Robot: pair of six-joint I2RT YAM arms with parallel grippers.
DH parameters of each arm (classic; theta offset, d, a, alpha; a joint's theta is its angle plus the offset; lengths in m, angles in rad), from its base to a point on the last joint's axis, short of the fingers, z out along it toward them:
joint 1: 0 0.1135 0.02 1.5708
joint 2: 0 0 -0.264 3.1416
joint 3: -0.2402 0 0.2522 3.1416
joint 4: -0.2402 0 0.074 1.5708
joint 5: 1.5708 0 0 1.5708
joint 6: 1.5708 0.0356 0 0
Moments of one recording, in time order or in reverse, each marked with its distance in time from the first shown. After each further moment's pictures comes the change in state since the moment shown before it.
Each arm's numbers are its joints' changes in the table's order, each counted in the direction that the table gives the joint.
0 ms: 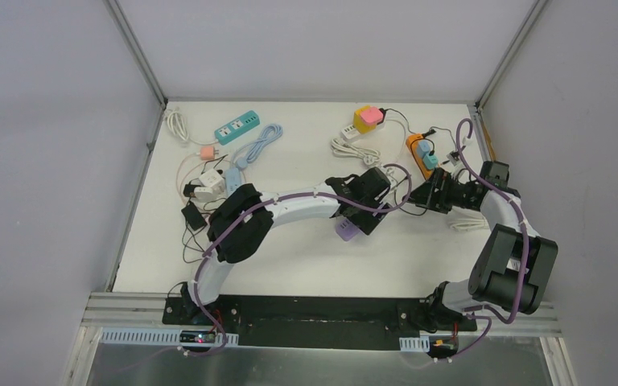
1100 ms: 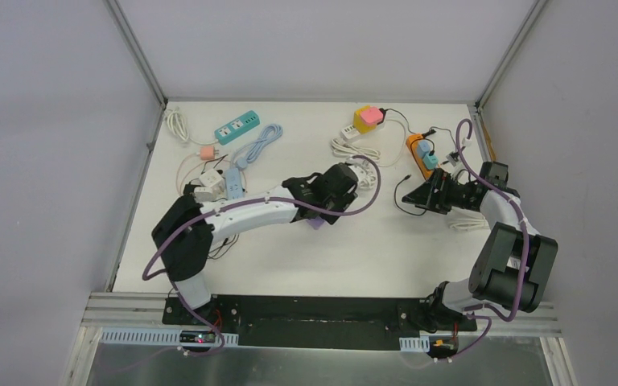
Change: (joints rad) left arm 0.023 0.325 0.271 -0.018 -0.233 0.111; right arm -0.001 -0.013 0.003 0.002 -0.007 0.000
